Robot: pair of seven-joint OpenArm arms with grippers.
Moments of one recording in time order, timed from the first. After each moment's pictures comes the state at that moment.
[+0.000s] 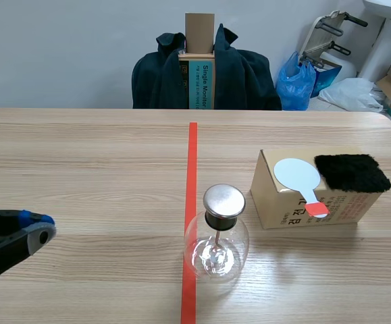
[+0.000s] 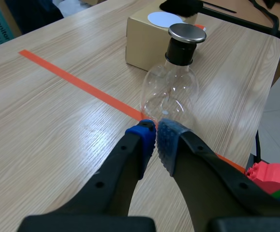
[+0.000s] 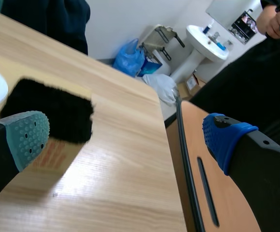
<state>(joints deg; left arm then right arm) 39.9 -46.8 -4.0 99.6 -16.2 -45.1 -27.9 -46.6 21.3 17.6 109.7 -2.8 -8.0 19.9</state>
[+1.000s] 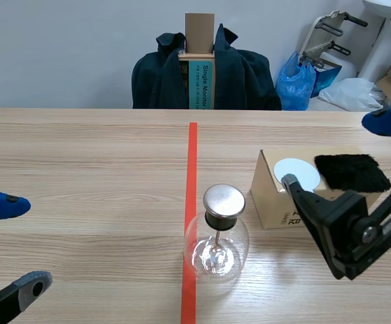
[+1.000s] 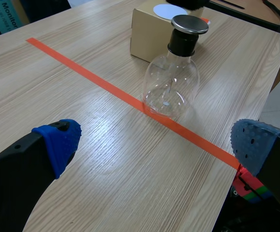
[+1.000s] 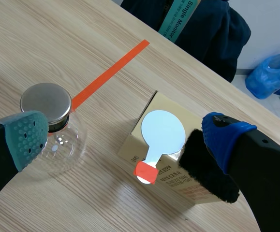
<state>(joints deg) 44.2 -45.6 -7.5 100.7 -16.2 -45.1 -27.7 -46.0 21.4 12.6 133.9 4.7 25.1 -9.1</state>
